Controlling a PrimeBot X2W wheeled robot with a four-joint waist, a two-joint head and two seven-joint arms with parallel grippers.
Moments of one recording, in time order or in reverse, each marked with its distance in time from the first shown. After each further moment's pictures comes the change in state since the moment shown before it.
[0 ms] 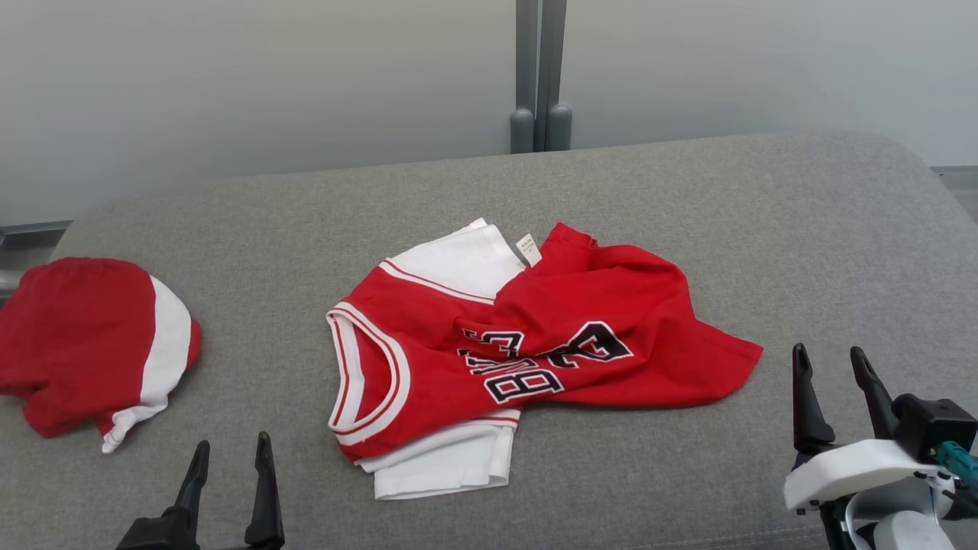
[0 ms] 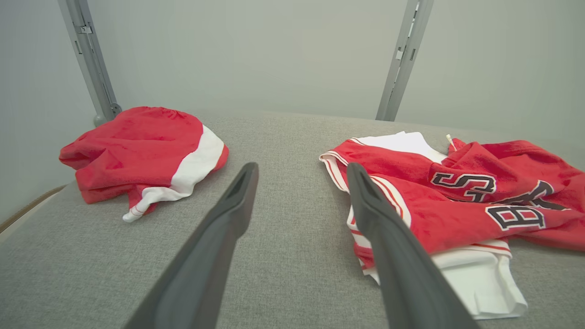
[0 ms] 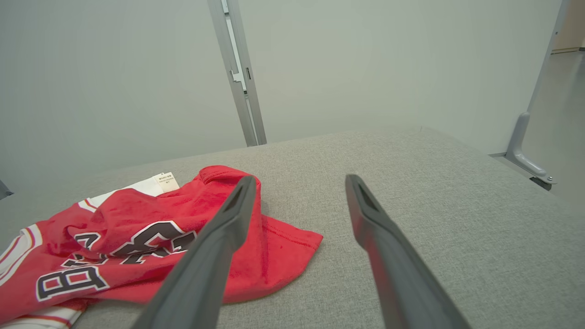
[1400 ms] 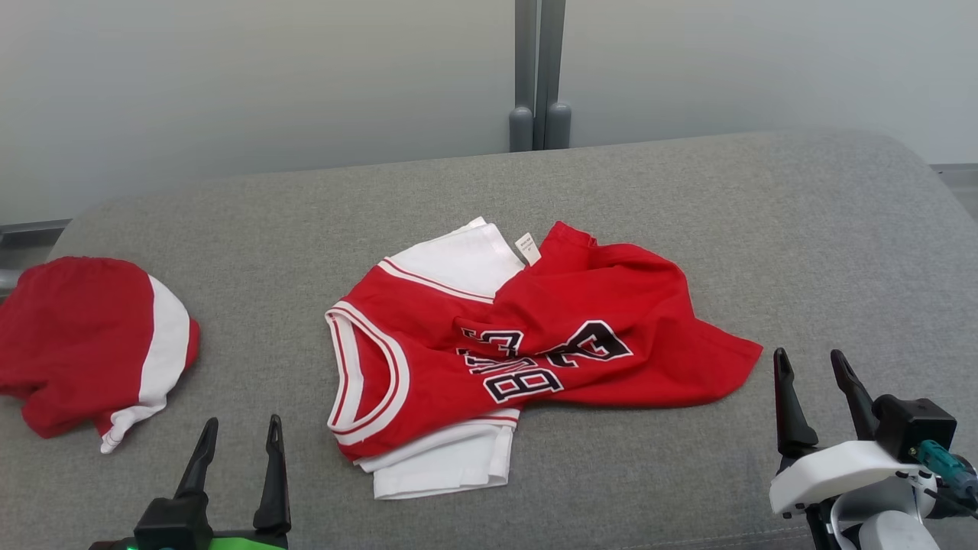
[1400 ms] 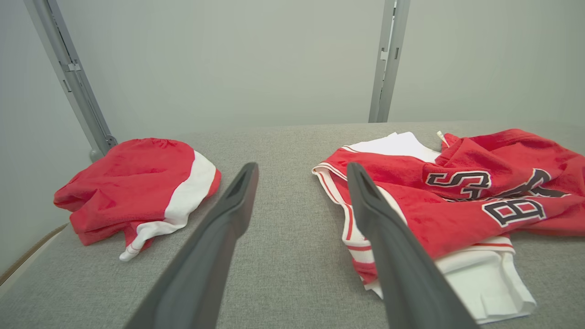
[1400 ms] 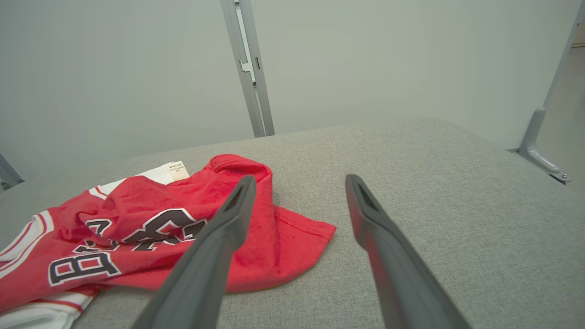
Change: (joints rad) left arm -0.027 0.020 -0.029 -0.012 0.089 0.000 0.000; right arm -0.007 0.002 0.036 0.026 -0.003 0.000 0.000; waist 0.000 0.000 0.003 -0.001
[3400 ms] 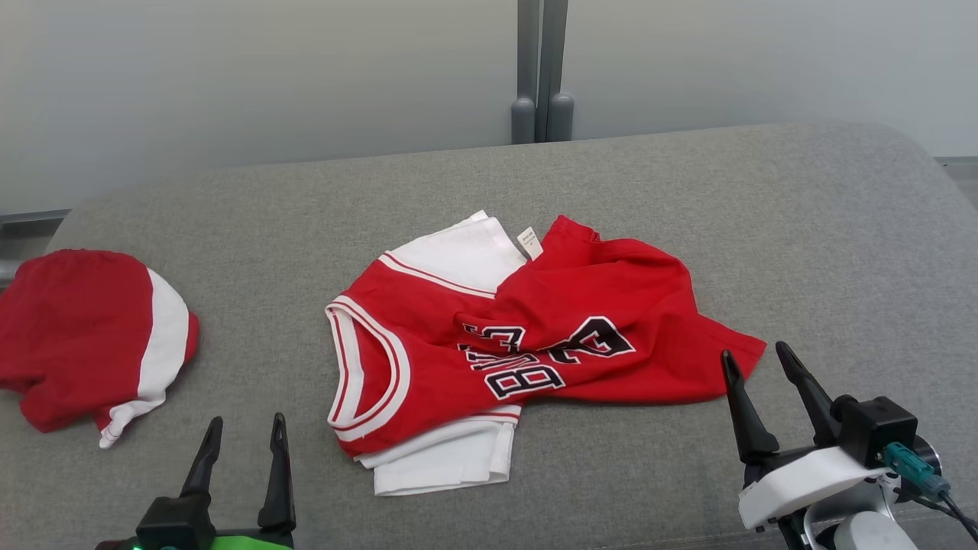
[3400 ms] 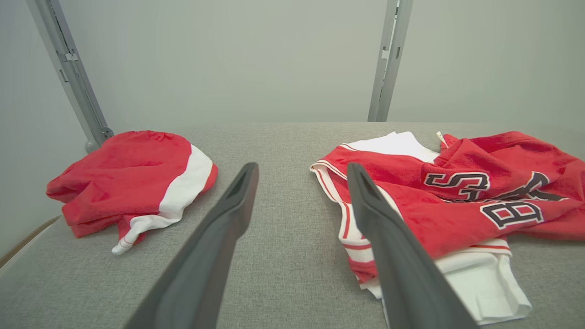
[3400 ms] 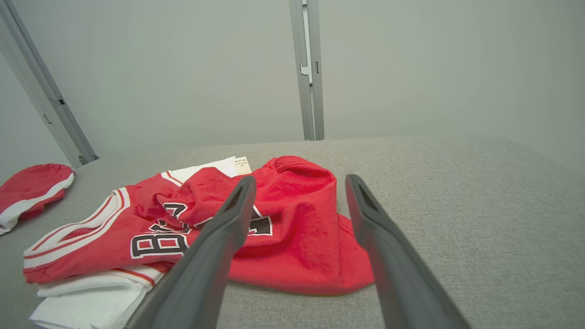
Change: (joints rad) left arm -0.003 -0.010 -0.001 -0.001 -0.017 -0.002 0.000; right arm 0.030 -0.082 0.199 -0.097 0.078 0.000 -0.010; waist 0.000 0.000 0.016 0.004
